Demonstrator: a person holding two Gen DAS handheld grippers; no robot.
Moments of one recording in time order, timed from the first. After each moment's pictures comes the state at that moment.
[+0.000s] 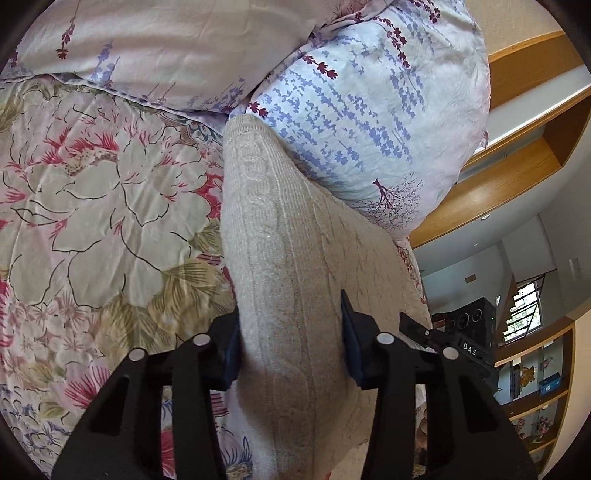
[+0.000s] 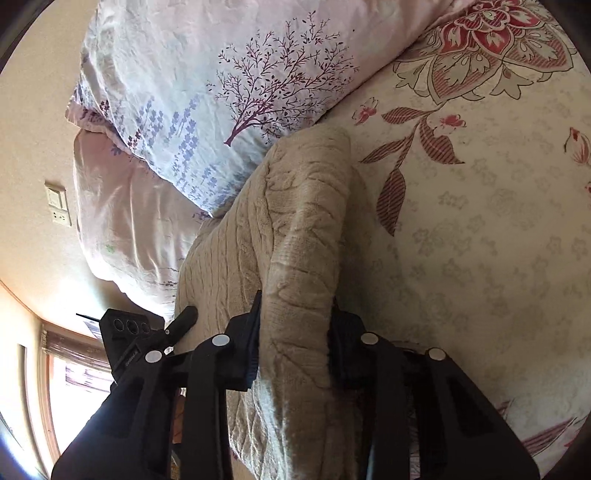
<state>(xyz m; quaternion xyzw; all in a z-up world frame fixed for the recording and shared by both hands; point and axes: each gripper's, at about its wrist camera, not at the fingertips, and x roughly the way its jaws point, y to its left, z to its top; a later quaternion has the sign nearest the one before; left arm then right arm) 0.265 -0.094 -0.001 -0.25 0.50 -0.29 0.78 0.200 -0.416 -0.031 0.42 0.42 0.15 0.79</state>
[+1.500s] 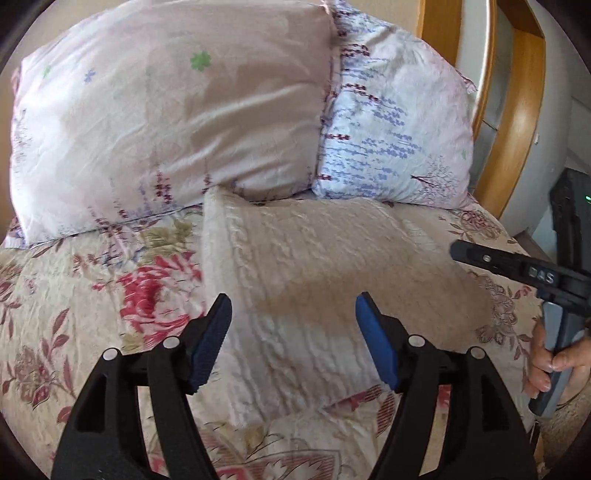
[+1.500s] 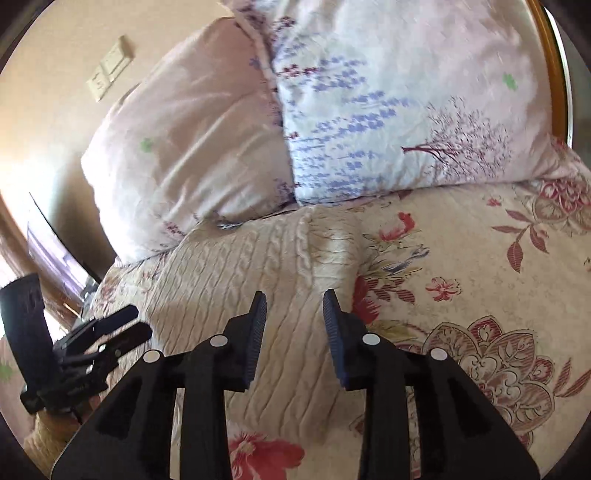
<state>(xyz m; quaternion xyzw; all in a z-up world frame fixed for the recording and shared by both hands) 0.166 -0.012 0.061 0.02 0.36 -0.16 0.92 0.165 -0.246 0.037 0.14 0.33 0.13 0.92</state>
